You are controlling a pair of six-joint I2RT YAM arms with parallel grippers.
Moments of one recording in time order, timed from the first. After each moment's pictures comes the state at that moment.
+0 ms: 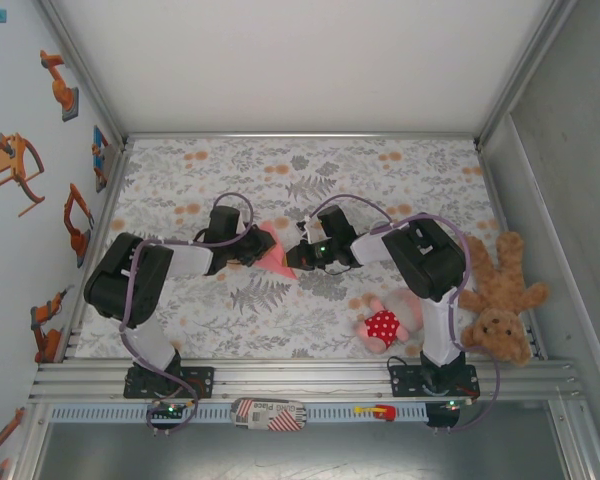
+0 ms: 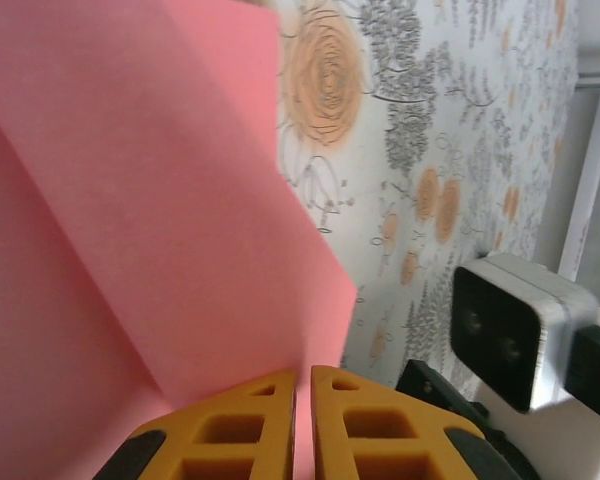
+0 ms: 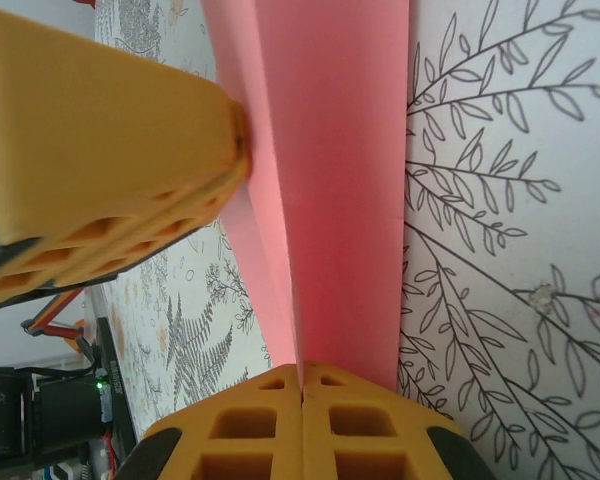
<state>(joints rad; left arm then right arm) -0.47 1.76 0.72 0.29 0.45 -1.06 0.61 2.05 0.99 0.25 -0.81 0.66</state>
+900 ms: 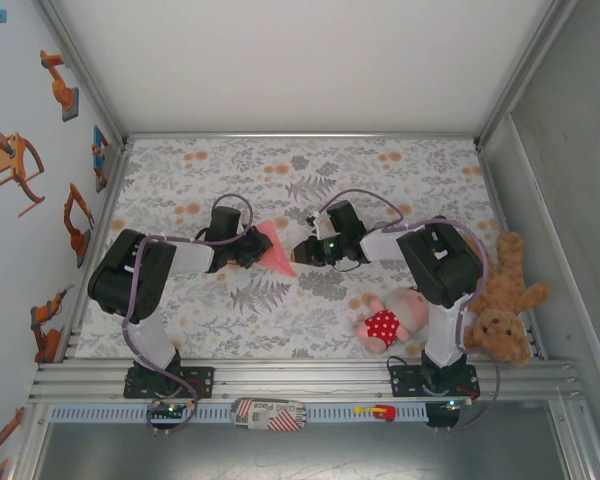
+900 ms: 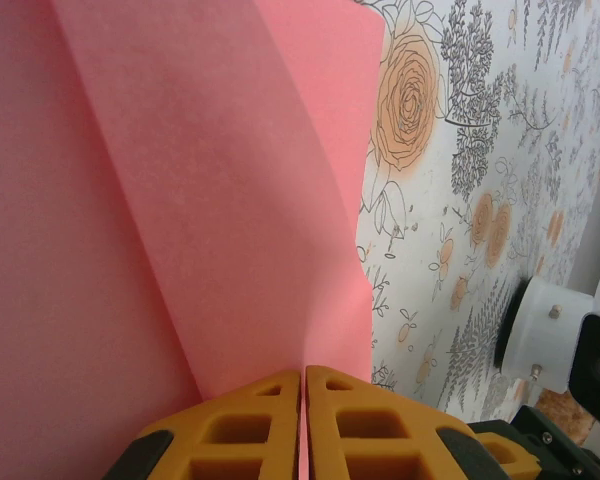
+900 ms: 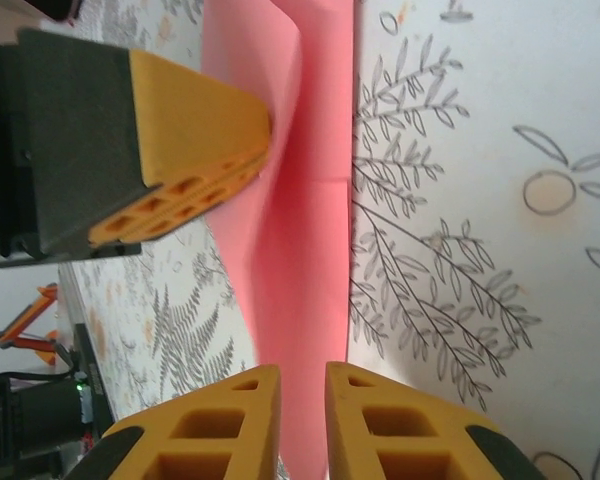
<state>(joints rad) -0.46 1.78 0.74 0.23 0.42 -1.06 0.57 1.95 0.97 0.11 -0.76 0.56</state>
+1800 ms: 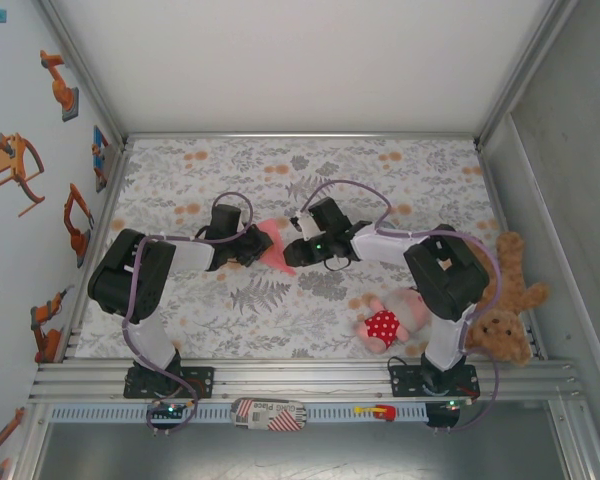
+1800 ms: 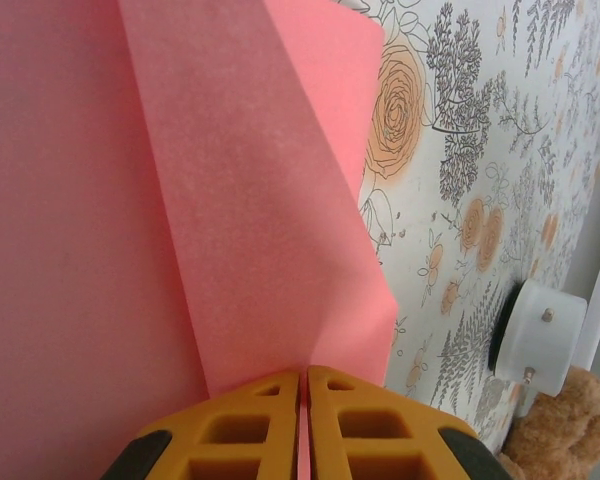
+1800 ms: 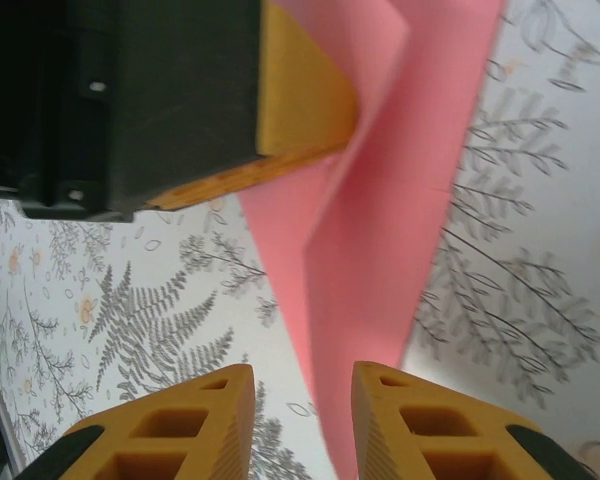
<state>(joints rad) -0.46 1.78 0.76 0.22 0.42 -1.06 0.70 1.86 1.09 -0.14 -0.51 0.35</state>
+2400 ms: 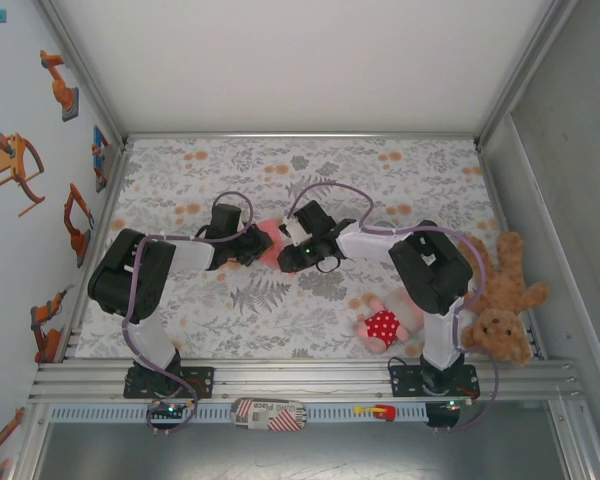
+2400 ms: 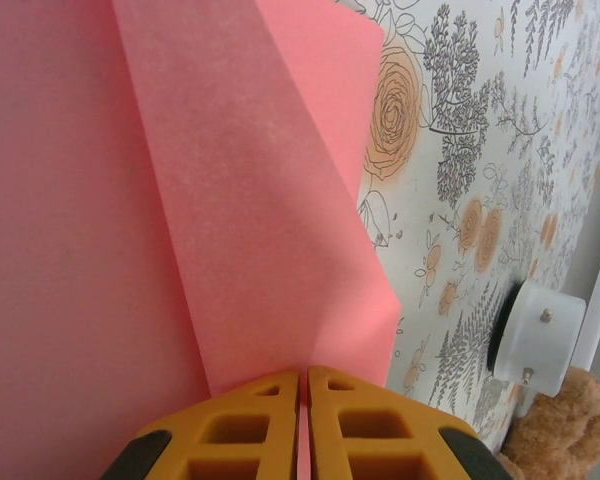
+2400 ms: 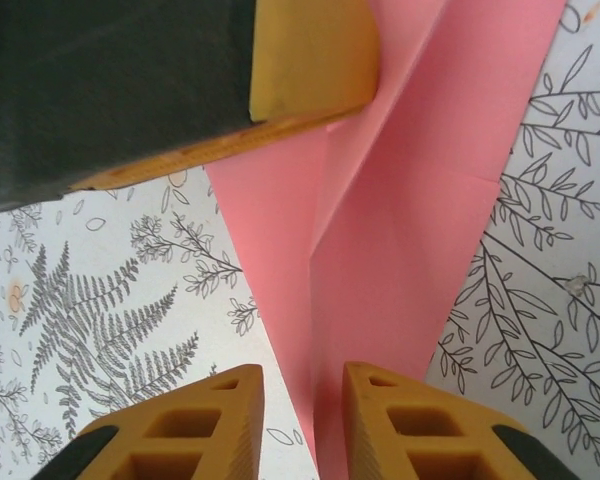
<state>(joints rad) -0.46 1.78 0.77 0.21 0.42 -1.06 0.74 1.96 1.19 -0.26 -0.44 0.28</state>
